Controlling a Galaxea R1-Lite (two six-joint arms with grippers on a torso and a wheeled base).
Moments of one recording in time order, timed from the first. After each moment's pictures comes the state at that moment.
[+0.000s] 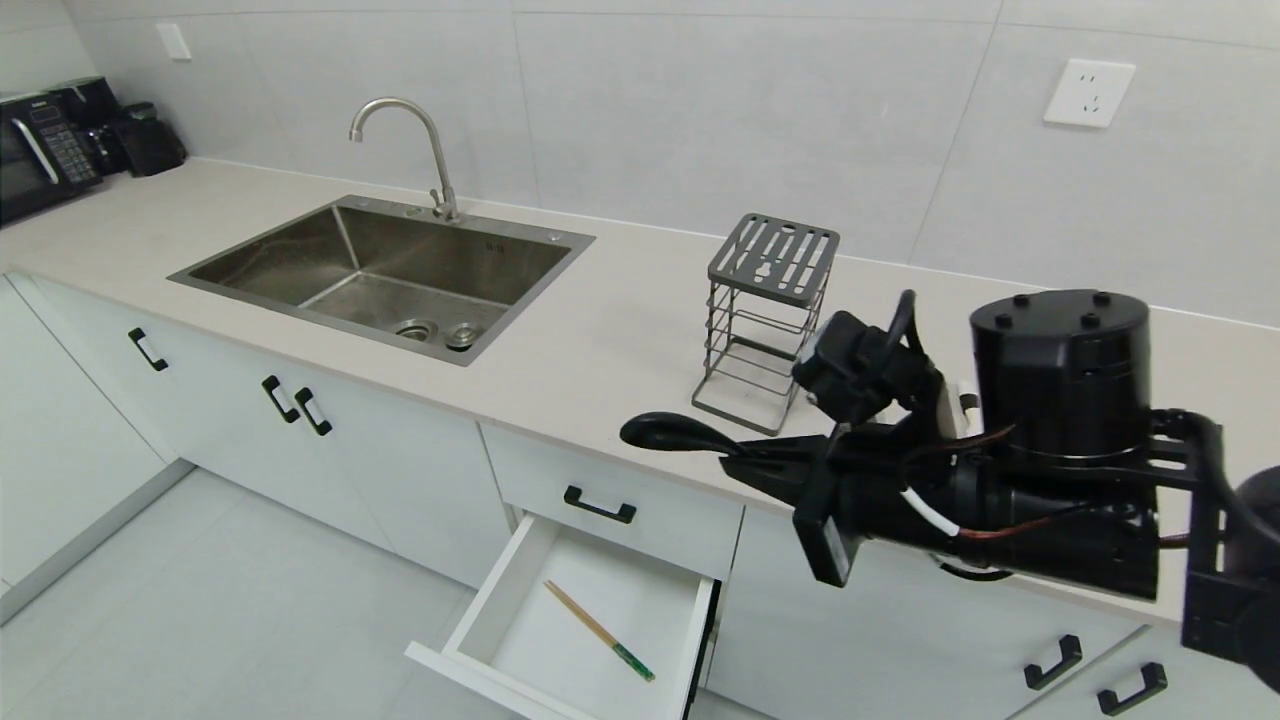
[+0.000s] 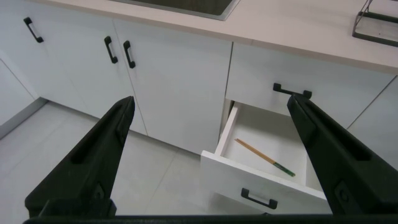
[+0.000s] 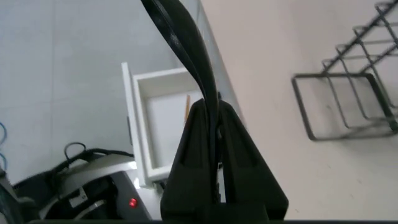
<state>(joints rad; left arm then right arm) 0.00 0.00 0.00 0.00 0.00 0.00 0.78 1.66 -0.80 -0.47 0.13 -0.20</state>
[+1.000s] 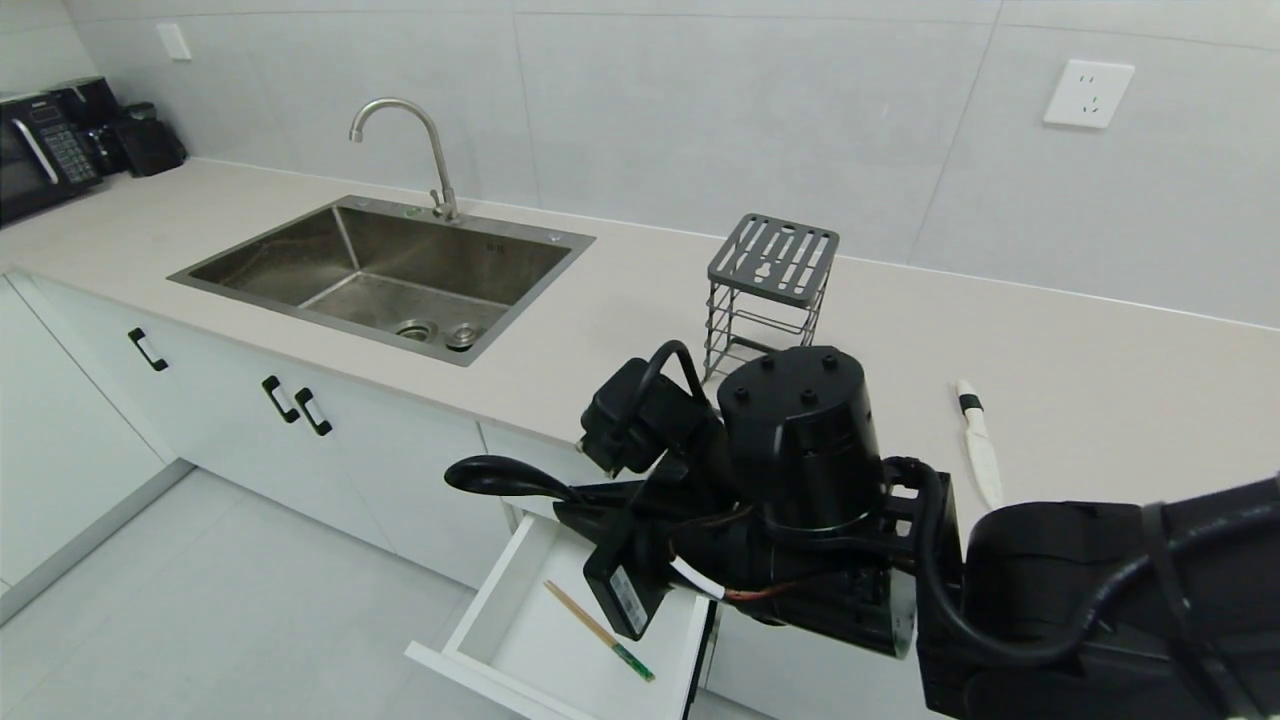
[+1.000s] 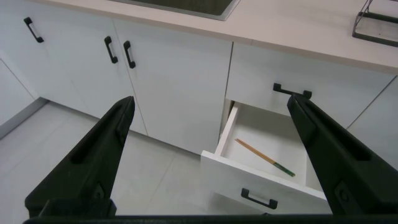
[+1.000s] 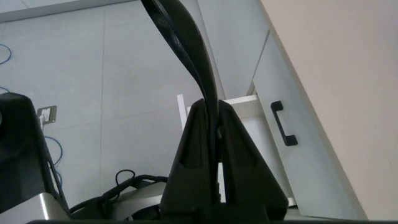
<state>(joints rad) 0.00 0.00 0.00 0.00 0.00 0.00 1.00 1.92 -1.01 -0.54 0.02 -0.05</state>
